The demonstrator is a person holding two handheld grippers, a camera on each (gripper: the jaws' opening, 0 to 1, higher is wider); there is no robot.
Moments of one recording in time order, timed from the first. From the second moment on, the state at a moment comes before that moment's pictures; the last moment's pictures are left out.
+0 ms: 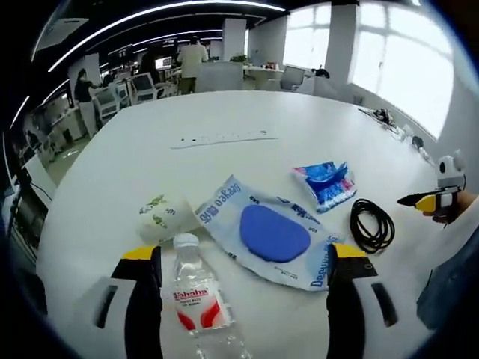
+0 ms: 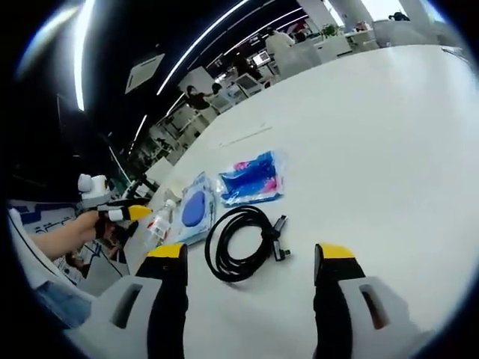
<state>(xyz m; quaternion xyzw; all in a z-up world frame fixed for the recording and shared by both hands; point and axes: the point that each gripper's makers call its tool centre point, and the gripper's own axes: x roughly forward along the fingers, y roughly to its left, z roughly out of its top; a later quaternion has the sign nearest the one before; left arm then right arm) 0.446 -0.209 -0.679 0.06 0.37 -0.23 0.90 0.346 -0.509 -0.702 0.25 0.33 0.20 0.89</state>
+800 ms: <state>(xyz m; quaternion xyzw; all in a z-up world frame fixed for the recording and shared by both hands) 0.507 -0.149 -0.684 0.19 0.40 -0.24 0.86 0.336 -0.513 -0.712 0.28 0.36 0.18 0.87</state>
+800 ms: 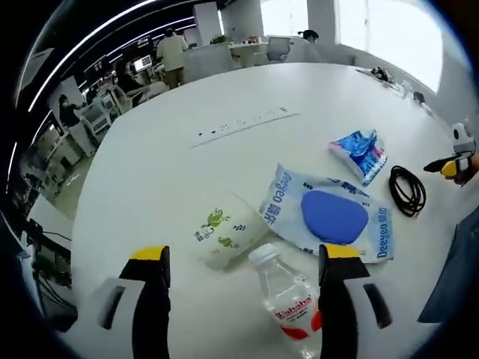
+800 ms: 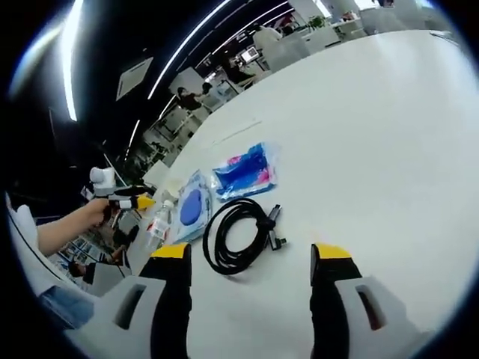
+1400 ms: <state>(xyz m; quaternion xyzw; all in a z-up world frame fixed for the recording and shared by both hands) 0.542 -0.151 -0.708 0.27 0.41 -0.34 0.80 0.329 -0.506 -0.729 0.27 0.39 0.18 0.86</state>
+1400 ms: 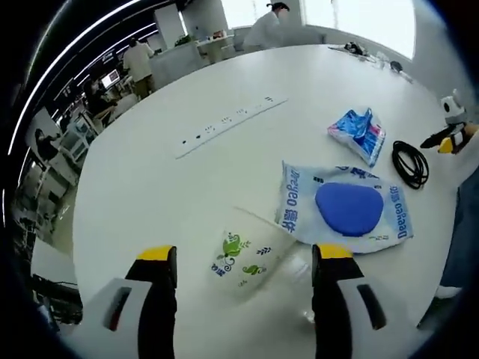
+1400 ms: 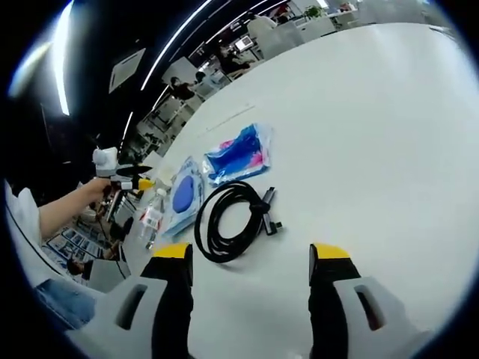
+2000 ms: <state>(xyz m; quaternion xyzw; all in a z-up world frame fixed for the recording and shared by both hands) 0.554 -0.166 -0.738 0.29 0.43 -0.37 0.77 0.330 -0.525 -0.738 0.28 0.40 0.13 0.86</state>
